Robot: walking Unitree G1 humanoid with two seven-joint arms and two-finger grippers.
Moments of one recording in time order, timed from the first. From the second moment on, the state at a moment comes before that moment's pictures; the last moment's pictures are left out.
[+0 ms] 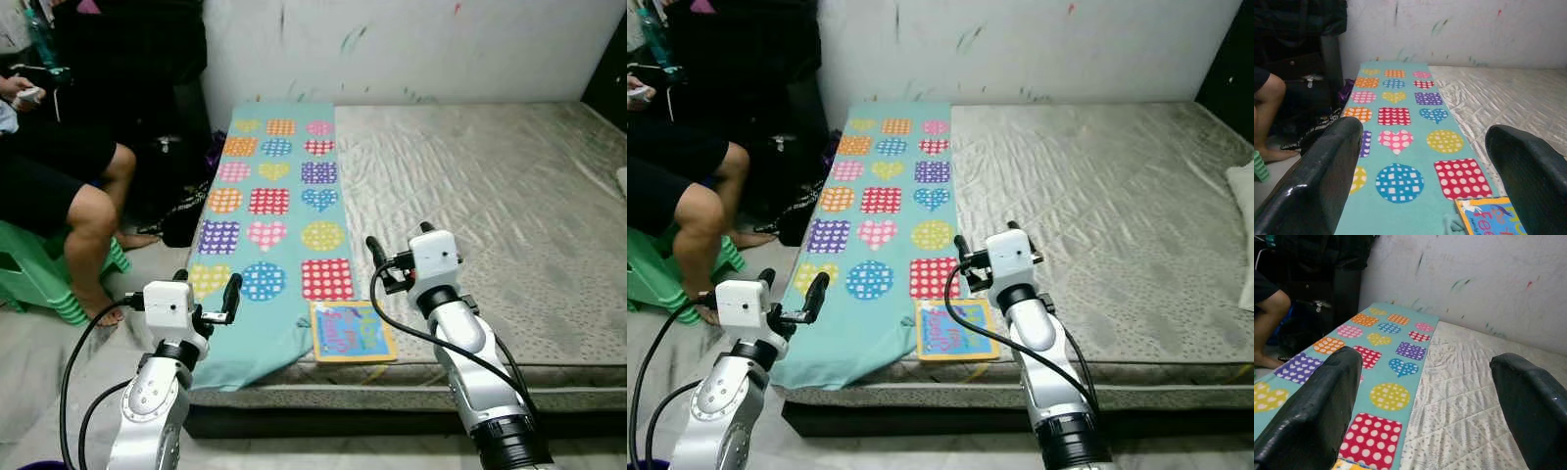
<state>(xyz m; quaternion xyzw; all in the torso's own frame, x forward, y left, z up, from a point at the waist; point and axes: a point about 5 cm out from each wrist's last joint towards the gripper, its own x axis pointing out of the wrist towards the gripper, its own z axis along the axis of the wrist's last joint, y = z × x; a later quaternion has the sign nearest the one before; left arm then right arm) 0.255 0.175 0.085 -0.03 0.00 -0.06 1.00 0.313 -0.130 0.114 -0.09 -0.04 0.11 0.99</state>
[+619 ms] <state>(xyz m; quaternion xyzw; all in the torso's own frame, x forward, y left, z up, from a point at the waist) 0.256 0.184 0.088 -0.03 0.00 -0.04 1.00 0.313 -0.120 0.114 -0.09 -0.04 0.13 0.99</state>
